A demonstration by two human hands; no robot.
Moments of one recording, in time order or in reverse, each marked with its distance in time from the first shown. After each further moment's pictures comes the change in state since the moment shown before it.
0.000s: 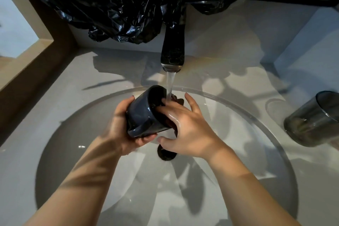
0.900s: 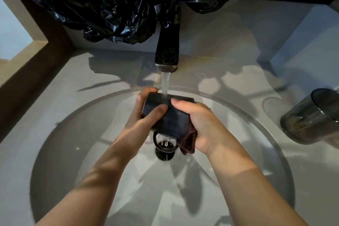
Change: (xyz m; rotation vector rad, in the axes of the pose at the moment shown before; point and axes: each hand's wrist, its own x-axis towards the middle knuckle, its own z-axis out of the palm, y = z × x) left_hand -0.008 -0.019 0.019 0.441 -0.268 0.612; right_hand 0.006 0.000 -0.015 1.550 0.132 0.779
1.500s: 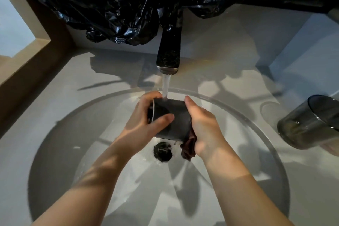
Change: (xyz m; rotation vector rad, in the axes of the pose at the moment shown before) left_hand 0.000 0.000 -0.001 0.335 -0.024 0.062; right_hand -0.003 0.002 0.000 -0.061 0.340 -0.051
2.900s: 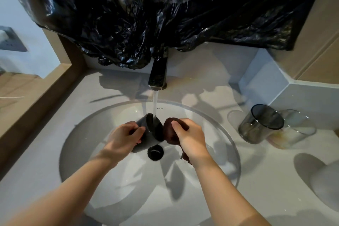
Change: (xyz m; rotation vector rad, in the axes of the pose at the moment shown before) left_hand -0.043 0.023 -0.018 0.275 0.121 -0.246; right_hand -0.032 0.011 -0.036 -0.613 0.039 -0.342
